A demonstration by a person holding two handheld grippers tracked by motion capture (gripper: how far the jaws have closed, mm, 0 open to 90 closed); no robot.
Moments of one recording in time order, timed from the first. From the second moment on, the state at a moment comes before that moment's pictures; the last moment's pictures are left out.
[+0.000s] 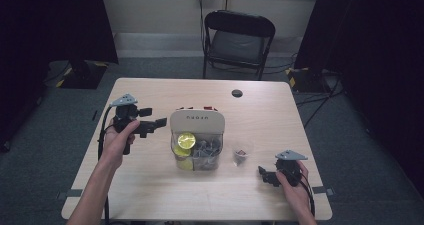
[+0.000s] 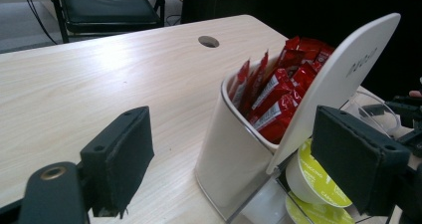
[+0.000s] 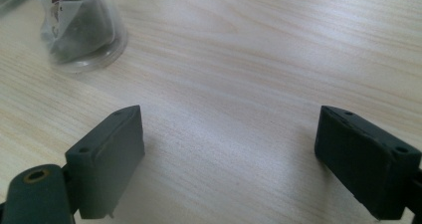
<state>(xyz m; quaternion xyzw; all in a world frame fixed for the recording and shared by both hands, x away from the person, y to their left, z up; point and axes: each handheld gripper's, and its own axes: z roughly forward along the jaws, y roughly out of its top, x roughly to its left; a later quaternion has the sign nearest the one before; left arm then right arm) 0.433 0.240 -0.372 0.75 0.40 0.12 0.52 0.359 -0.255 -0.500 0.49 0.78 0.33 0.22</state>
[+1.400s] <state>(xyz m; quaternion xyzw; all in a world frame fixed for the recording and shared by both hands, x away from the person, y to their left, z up) 0.455 0.220 -0.379 0.73 0.39 0.11 0.55 0.359 -0.255 -0.500 0.49 0.78 0.33 0.22</state>
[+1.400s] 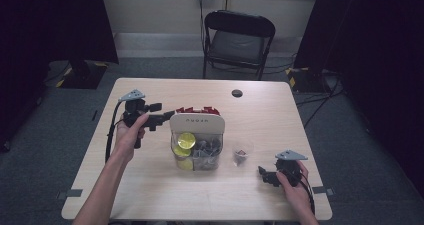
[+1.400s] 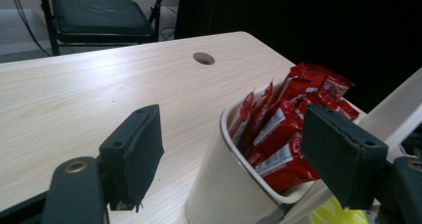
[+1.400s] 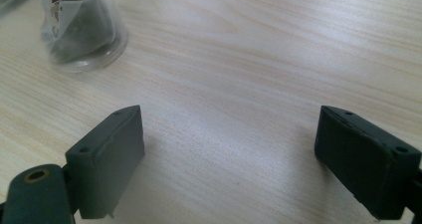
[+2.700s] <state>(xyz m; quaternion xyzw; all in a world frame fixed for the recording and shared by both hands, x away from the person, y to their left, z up) 0.436 0.215 -0.380 0.75 0.38 0.10 0.53 0.358 -0.255 -0.500 0.49 0.78 0.33 0.22</state>
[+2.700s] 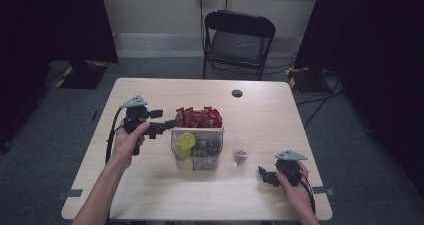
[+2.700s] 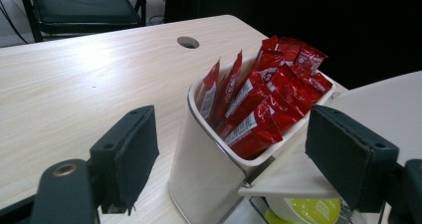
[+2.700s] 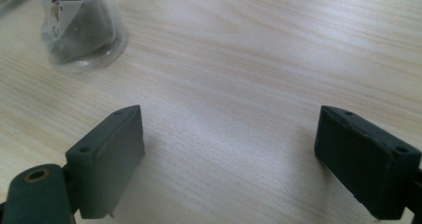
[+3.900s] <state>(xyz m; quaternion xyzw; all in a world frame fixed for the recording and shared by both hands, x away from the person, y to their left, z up) 0.434 0.206 -0.394 0.78 0.37 0.09 0.49 0.358 -0.256 -0.500 0.49 0.78 0.33 0.22</state>
